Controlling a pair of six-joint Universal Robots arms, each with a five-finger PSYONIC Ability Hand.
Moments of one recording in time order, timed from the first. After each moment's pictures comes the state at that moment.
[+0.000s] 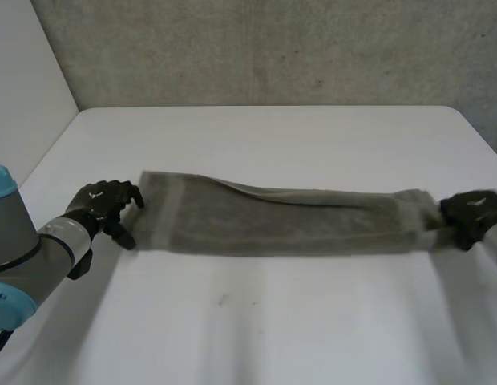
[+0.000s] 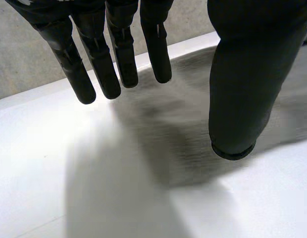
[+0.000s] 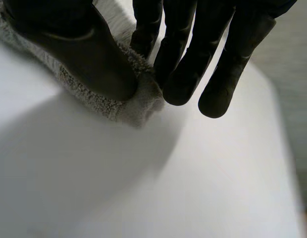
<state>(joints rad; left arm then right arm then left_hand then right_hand) 4.58 -2.01 -1.72 3.38 -1.34 3.27 1.51 -1.14 1.69 -0.12 1.40 2.53 0.57 0.57 0.57 0.57 0.39 1.31 1.30 1.34 1.34 1.16</state>
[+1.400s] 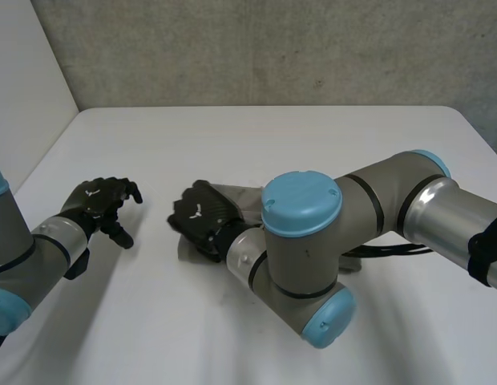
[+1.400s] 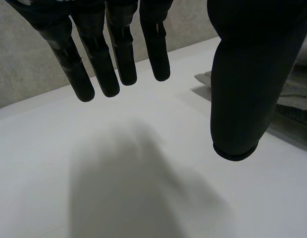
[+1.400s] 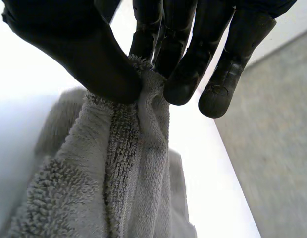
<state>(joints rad) 4.58 -1.96 -1.75 3.38 -1.34 3.27 2.42 -0.77 1.03 -0.06 1.32 2.40 0.55 0.54 0.54 0.54 0.37 1.33 1.31 1.34 1.34 1.16</state>
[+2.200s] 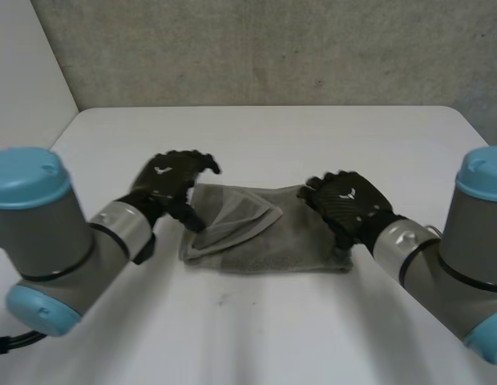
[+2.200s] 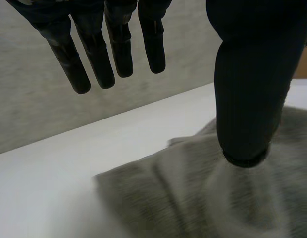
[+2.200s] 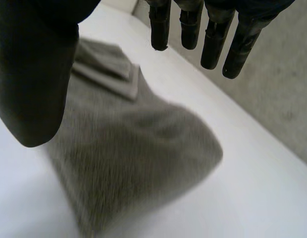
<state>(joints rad) 4.27 -1.94 -1.62 3.38 -1.35 3.12 1.99 -1.25 1.65 -0.06 1.31 2.72 0.46 0.46 0.46 0.46 0.28 0.23 0.25 0.24 0.26 0.06</state>
